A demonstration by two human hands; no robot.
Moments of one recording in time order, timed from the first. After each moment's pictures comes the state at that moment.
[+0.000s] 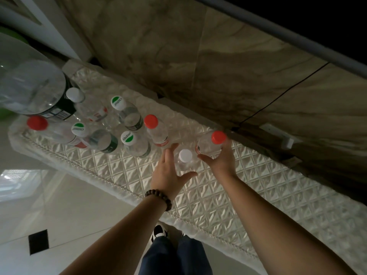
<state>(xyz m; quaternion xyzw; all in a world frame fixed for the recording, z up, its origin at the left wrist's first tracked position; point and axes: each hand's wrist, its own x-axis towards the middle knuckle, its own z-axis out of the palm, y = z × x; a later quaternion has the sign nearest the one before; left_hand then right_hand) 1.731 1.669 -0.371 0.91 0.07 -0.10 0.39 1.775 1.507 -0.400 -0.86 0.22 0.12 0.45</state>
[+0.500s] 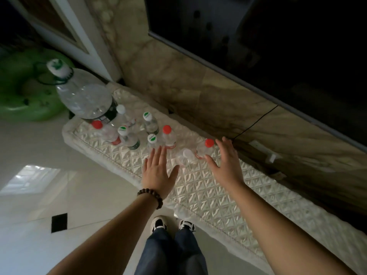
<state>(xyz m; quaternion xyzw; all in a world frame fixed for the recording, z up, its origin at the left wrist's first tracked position) 1.675 1.699 -0.235 0.96 0.10 -0.09 0.24 1.726 1.493 -0.222 -0.95 0.00 0.10 0.31</state>
